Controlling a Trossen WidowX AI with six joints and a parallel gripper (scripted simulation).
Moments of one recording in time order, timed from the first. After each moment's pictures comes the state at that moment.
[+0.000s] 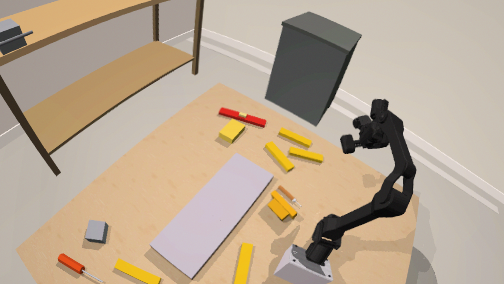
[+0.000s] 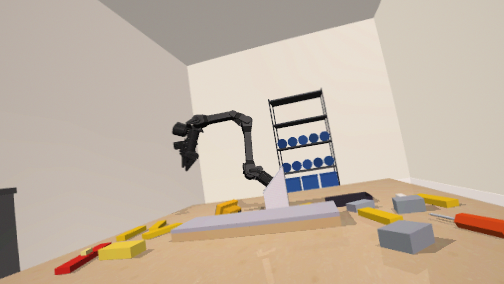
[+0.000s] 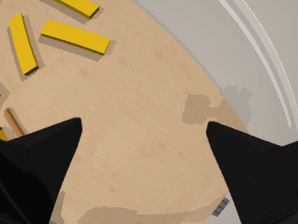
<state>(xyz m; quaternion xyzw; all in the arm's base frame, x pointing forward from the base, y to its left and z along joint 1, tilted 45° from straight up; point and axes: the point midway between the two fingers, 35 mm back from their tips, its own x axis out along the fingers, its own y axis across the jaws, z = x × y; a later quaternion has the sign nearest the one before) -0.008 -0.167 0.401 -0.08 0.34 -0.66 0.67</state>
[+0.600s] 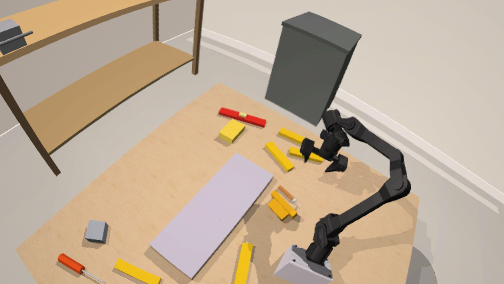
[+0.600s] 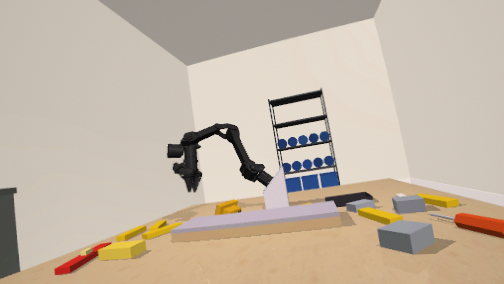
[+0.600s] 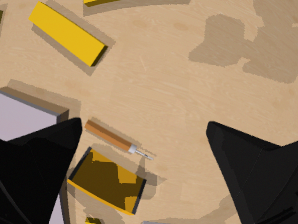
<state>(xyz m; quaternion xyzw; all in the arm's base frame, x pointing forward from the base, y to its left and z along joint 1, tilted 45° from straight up) 0.106 -0.214 0.280 0.23 0.26 -0.64 0.69</state>
